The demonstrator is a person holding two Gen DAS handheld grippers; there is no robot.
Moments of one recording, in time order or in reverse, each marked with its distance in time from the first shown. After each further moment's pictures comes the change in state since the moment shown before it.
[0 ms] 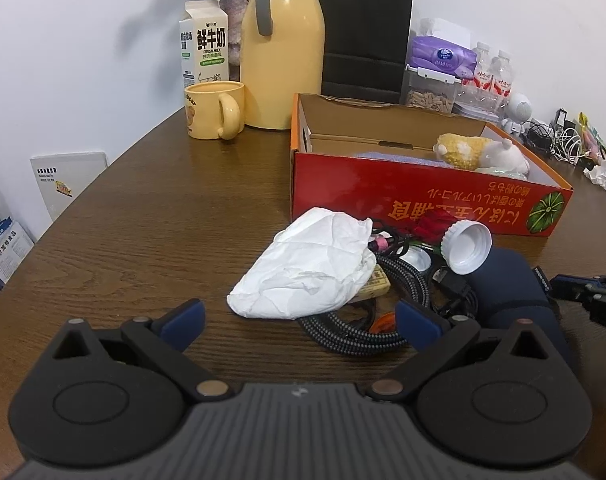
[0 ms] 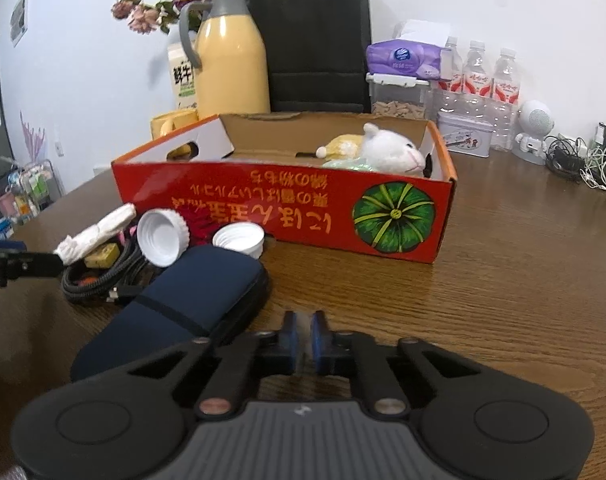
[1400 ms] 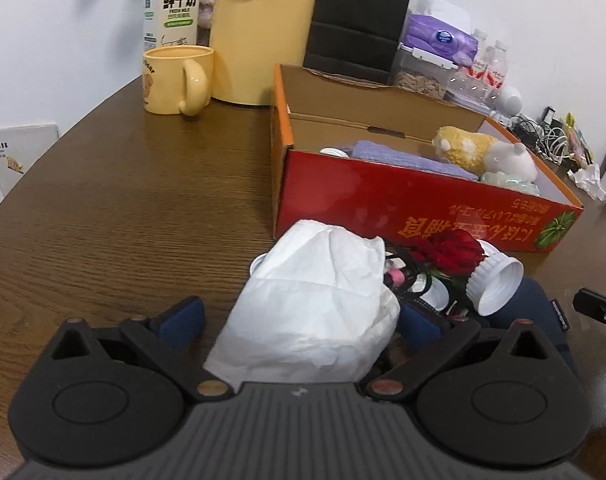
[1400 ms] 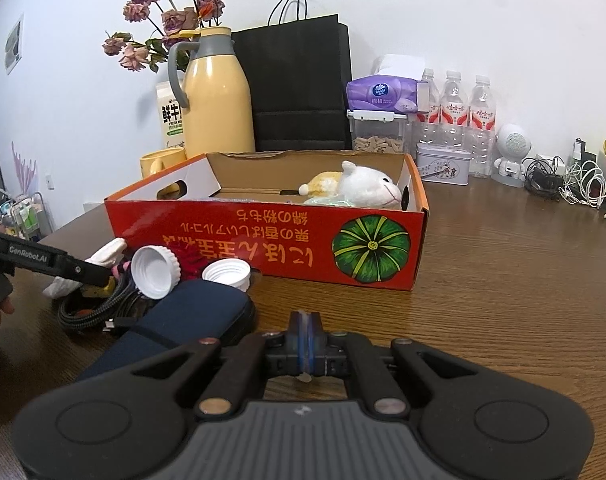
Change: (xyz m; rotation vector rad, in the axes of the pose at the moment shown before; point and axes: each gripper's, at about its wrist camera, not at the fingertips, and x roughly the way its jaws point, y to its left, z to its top) left arm 0.068 0.019 0.031 -0.024 0.093 -0.149; right arm -0.012 0.000 -0.003 0.024 -0.116 -0.042
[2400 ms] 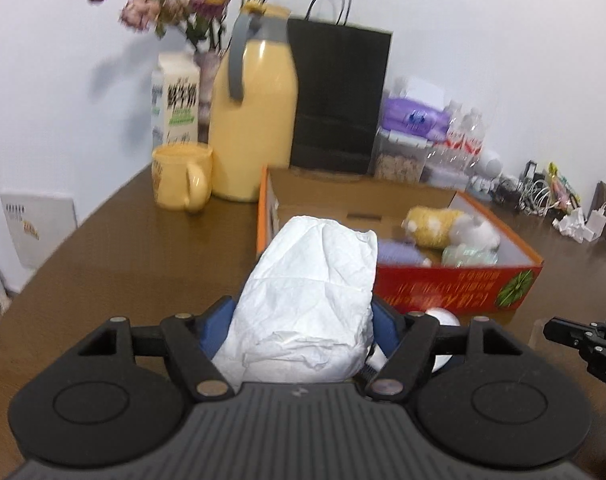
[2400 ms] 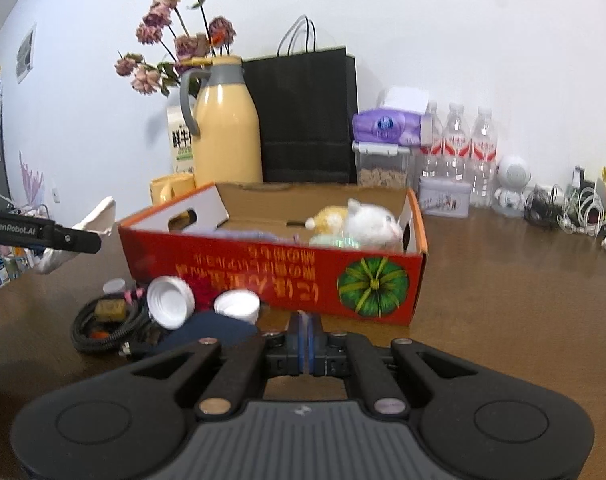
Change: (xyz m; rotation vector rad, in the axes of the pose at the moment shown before) left arm -0.066 -0.031 0.011 0.039 -0.254 0.029; right arm -0.022 0.007 0.013 -0.033 -0.090 0.006
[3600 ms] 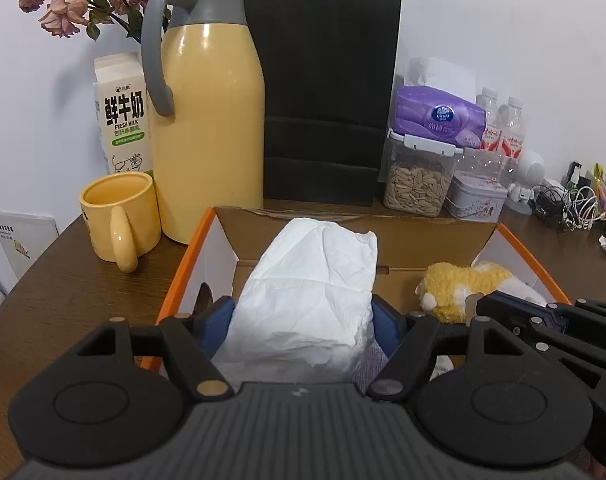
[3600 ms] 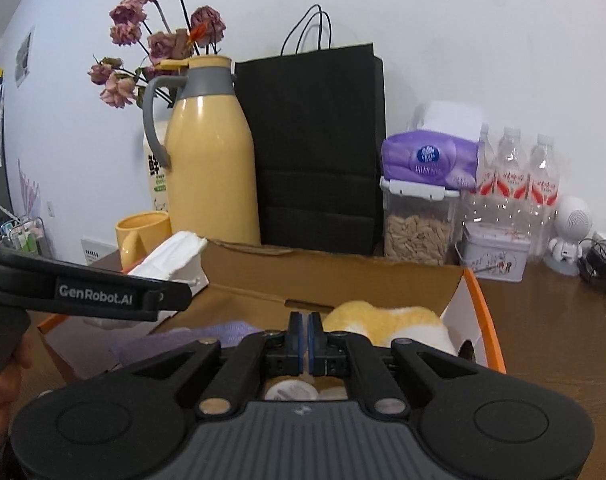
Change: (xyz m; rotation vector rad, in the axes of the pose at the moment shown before) left arm 0.143 -0.057 0.072 0.013 0.062 0.086; right arm 0.153 -0.009 0.088 -0.021 -0.008 0.046
